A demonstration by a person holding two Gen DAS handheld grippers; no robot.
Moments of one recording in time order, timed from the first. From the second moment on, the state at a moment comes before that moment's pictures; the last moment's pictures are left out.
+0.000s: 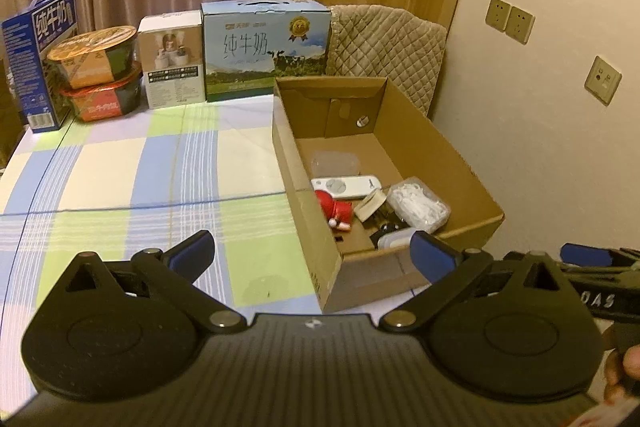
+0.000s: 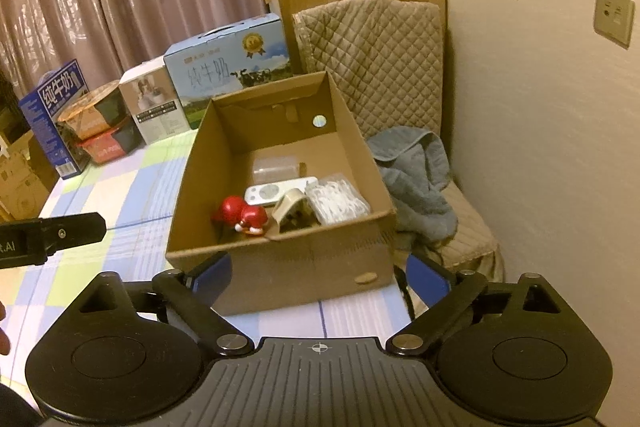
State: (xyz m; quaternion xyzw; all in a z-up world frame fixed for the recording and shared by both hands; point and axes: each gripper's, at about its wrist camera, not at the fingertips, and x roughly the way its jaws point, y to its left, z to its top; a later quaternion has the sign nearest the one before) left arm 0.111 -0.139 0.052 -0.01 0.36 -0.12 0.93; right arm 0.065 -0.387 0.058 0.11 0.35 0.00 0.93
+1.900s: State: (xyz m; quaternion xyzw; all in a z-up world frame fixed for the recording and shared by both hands) left arm 0.027 -0.113 0.036 -0.02 0.38 -0.07 0.92; right arm 0.015 -0.353 0.049 0.08 0.37 0.03 0.92
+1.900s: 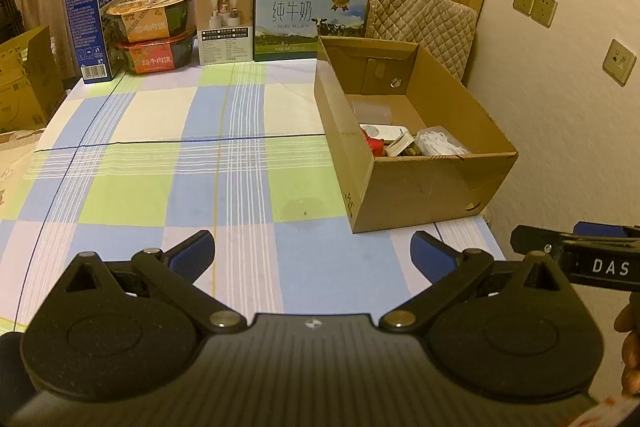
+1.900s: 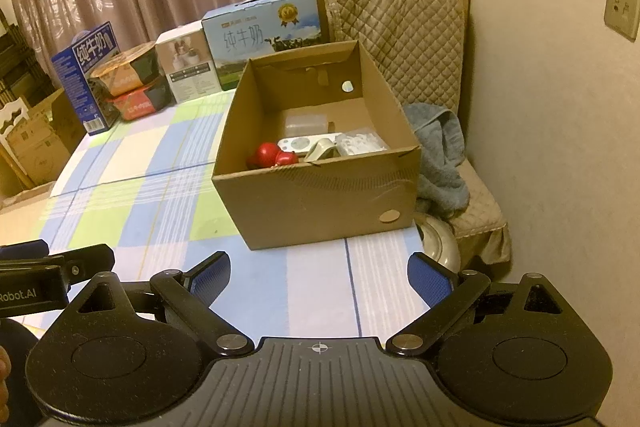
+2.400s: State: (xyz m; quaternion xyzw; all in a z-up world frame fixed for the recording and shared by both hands) left arm 0.027 -0.114 0.038 -0.01 0.38 -0.07 0.92; right arm 0.015 -0.354 0.048 0.08 0.37 0.03 0.92
